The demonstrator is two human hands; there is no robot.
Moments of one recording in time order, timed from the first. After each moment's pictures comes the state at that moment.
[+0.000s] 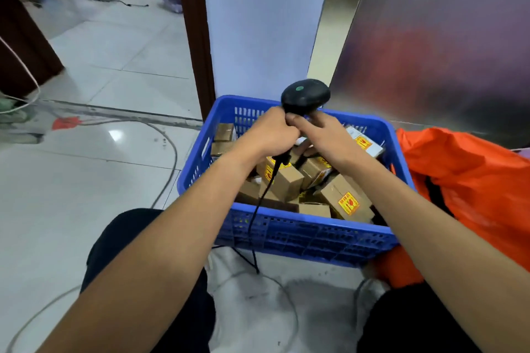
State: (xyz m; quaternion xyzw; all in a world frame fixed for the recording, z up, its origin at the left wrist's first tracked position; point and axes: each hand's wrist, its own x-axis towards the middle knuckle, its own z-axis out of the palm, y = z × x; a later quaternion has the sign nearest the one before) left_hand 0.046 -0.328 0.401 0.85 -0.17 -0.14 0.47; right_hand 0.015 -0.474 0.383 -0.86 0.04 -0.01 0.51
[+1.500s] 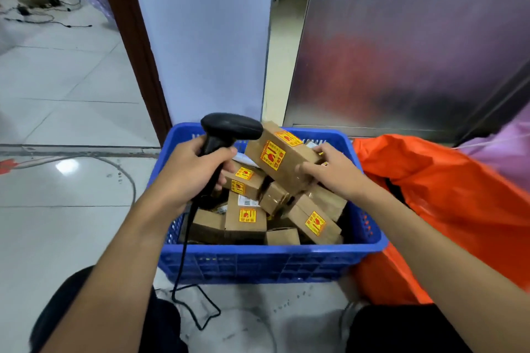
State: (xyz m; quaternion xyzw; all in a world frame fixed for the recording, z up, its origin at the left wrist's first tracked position) left_hand 0.043 -0.297 0.423 0.75 -0.05 -0.17 0.63; right_hand -0.012 -0.569 0.389 -0.86 0.18 0.01 0.48
